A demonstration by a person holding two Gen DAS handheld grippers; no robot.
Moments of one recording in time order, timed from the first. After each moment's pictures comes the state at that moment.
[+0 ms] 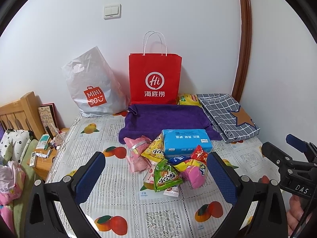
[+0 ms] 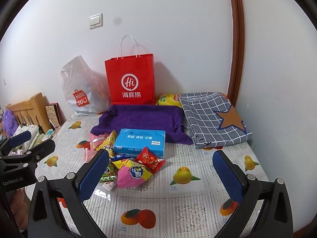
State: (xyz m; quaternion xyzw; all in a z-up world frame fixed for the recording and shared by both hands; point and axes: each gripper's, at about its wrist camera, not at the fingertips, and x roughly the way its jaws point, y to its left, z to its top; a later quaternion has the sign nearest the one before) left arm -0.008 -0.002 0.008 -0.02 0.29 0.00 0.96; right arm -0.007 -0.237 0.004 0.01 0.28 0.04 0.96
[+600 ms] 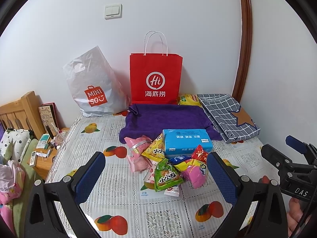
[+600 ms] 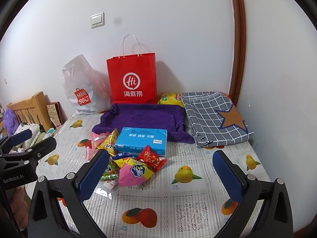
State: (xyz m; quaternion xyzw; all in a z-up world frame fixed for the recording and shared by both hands) left arm -0.011 -0.003 0.005 -0.02 0.29 0.00 0.96; right arm -0.009 -0.233 0.001 0.01 0.28 0.05 0.96
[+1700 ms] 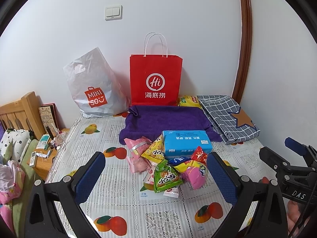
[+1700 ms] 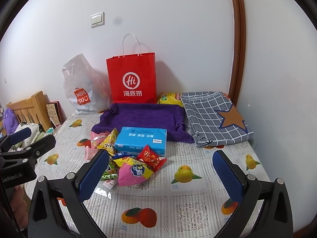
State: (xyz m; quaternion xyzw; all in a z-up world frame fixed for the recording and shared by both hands) left arm -0.010 -0.004 0.007 -0.02 0.29 0.00 0.96; right arm -0.009 -0.235 -0.002 0.01 0.28 0.05 0.96
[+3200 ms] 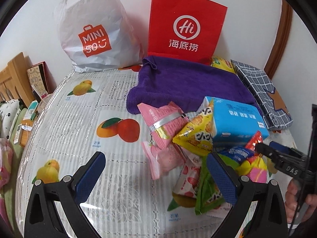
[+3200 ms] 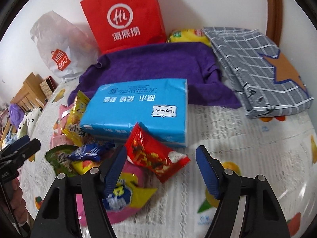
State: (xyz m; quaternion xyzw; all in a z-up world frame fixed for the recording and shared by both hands) left arm 0.120 0.061 -0.120 -0.06 0.41 0.02 0.91; right arm 0.170 -0.216 -0.150 0.06 0.45 0.11 0.88
